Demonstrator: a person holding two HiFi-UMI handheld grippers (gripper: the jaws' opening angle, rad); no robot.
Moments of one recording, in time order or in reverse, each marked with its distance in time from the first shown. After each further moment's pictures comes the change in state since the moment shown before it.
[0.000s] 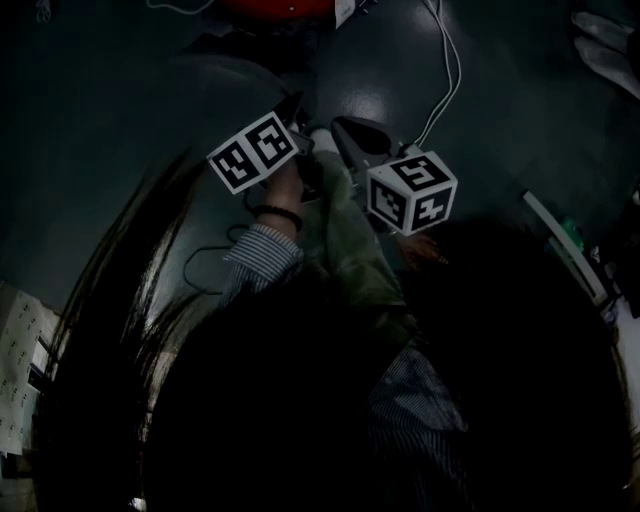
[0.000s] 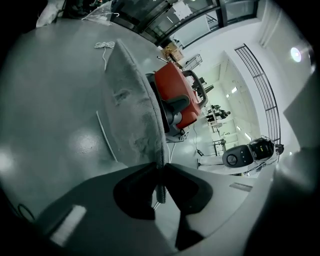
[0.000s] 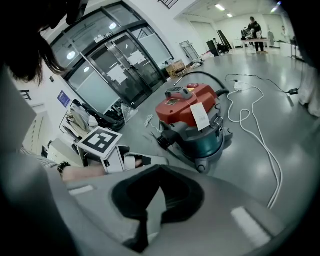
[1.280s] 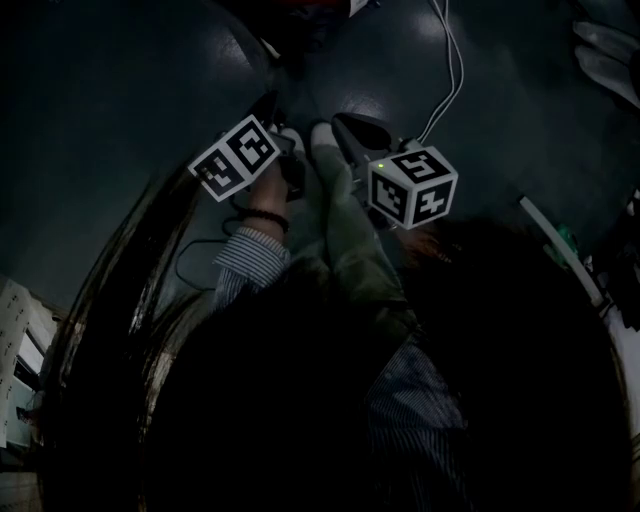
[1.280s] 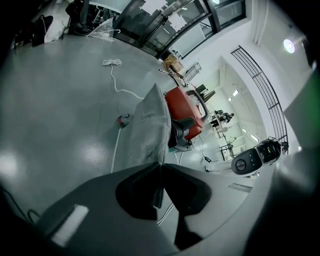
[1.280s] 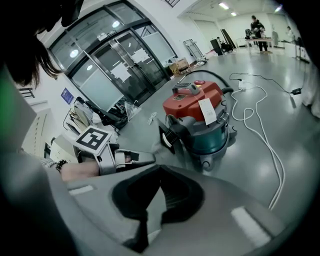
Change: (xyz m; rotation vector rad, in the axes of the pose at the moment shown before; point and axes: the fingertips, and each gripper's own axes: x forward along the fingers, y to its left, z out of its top) left arm -0.090 0.034 0.026 0.034 -0.140 0.055; right arm -0.006 0.059 -0.014 -0.044 0.001 0.020
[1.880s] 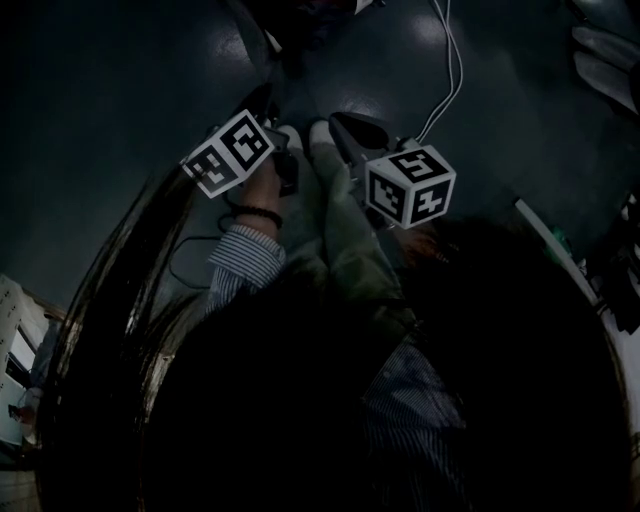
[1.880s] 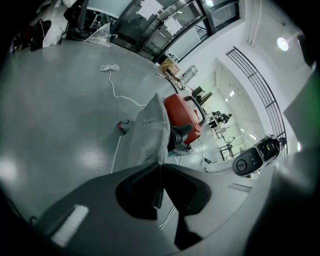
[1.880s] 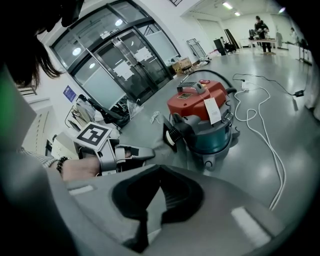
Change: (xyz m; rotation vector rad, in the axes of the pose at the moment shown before) left arm -0.004 0.002 0.008 0.043 -0.034 -0.007; right arm 0.000 0.003 -0.008 -0.020 0.015 0.013
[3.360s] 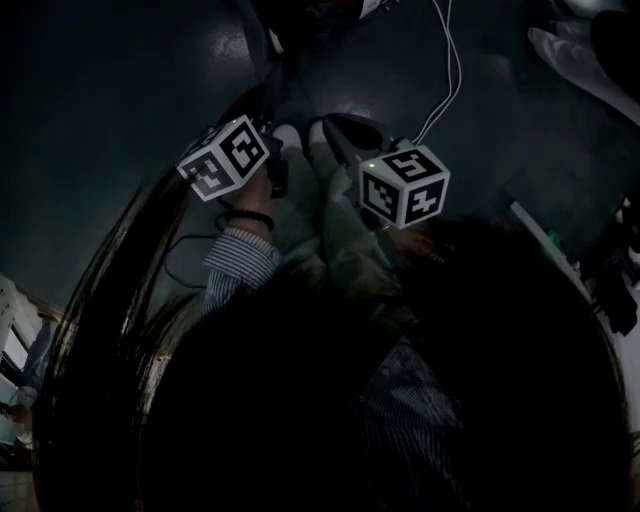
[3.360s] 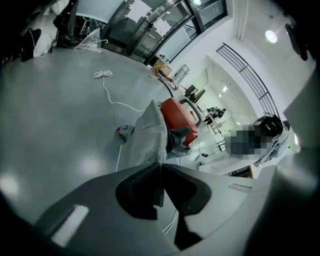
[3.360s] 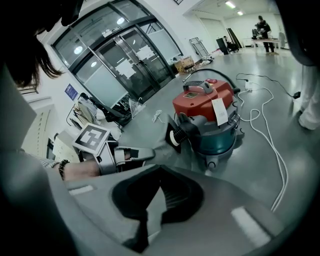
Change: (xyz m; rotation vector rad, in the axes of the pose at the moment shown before) left arm -0.001 -0.002 0.007 0.092 -0.009 -0.021; right arm 0.005 0.003 0.006 -0.012 0.013 0.011
